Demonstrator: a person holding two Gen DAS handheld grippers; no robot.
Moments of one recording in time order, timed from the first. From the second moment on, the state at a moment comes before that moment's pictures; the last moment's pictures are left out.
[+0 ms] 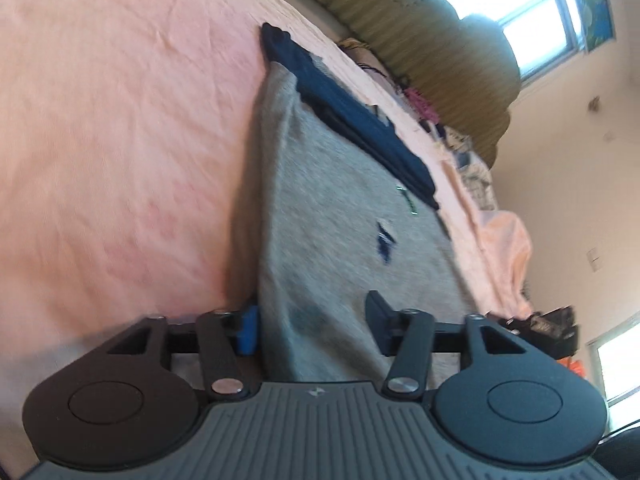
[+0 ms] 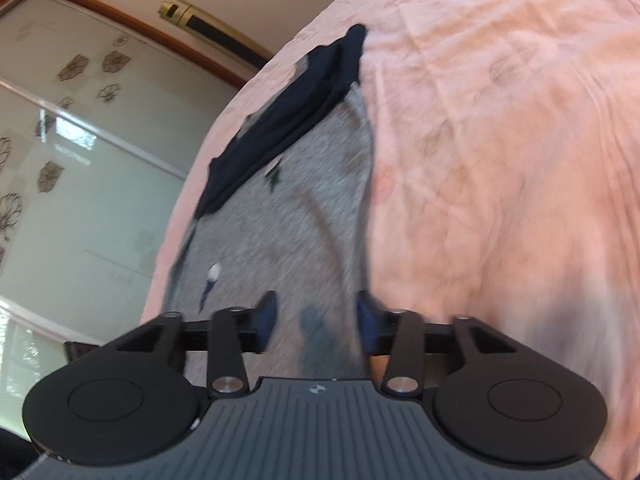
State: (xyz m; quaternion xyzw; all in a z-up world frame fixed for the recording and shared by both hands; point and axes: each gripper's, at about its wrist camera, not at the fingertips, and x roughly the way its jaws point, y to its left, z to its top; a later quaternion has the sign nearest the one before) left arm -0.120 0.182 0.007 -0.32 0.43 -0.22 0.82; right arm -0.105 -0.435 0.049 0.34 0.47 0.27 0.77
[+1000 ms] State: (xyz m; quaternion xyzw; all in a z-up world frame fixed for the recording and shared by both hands) left arm -0.172 0.162 0.004 -0.29 0.48 -0.26 0.78; right arm -0.174 -0.415 0.040 0.32 0.54 0.34 0.70
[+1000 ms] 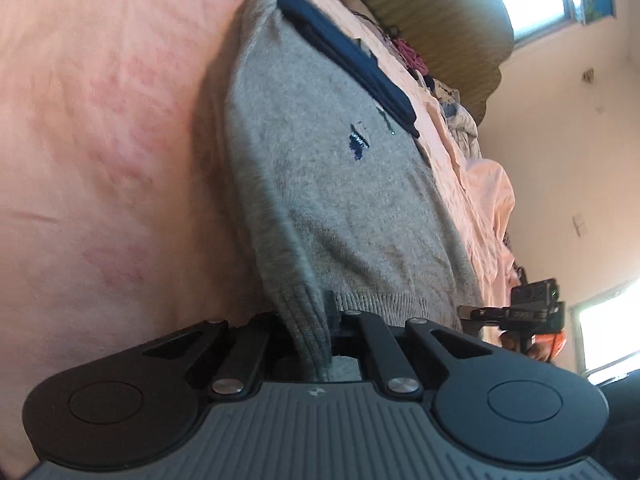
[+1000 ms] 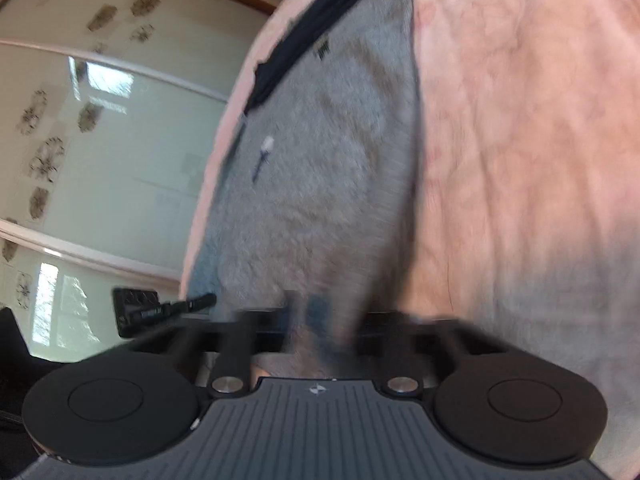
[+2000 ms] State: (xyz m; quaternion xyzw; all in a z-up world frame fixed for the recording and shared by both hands) left arm -0.033 0.037 0.006 0.01 0.34 -0.06 0.94; right arm -0.021 -0.268 0.045 -0.04 0.35 0.08 0.93
